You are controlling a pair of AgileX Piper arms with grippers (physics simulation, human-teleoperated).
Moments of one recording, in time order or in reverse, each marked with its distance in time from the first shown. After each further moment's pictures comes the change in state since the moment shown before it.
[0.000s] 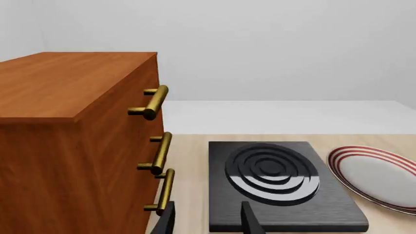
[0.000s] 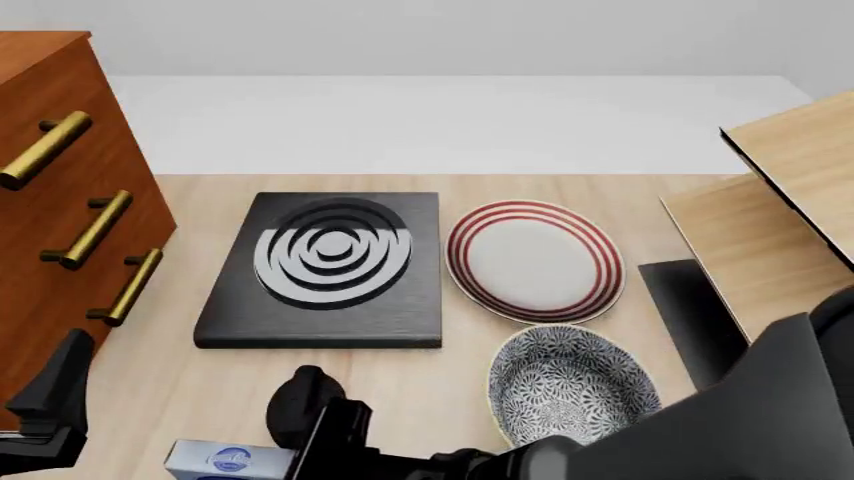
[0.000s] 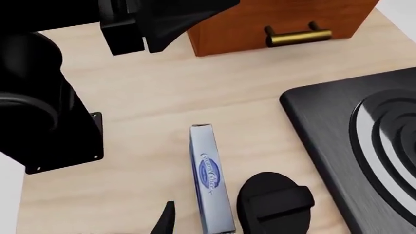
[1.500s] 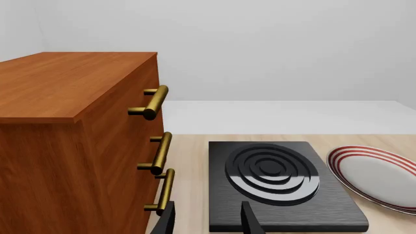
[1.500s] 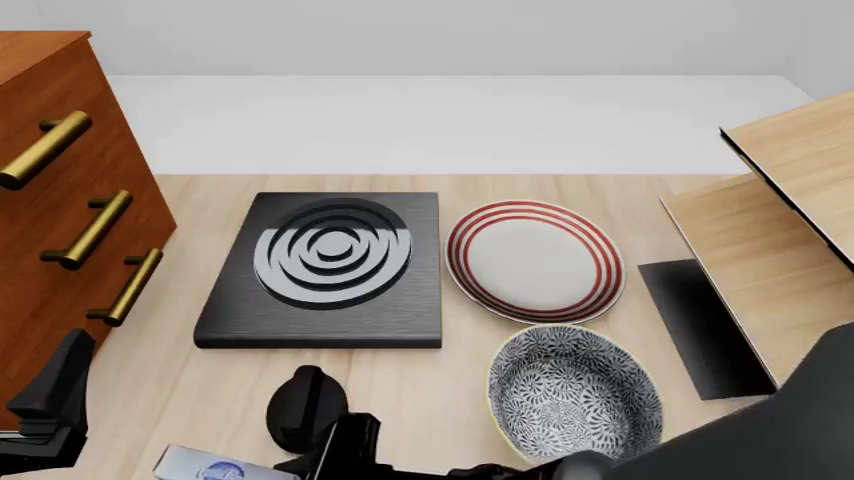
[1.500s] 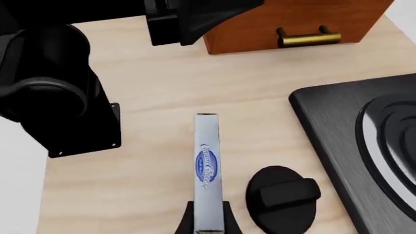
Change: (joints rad) left arm 0.000 0.000 0.000 0.000 0.000; right arm 0.031 -0.061 0.069 -0.008 -0.015
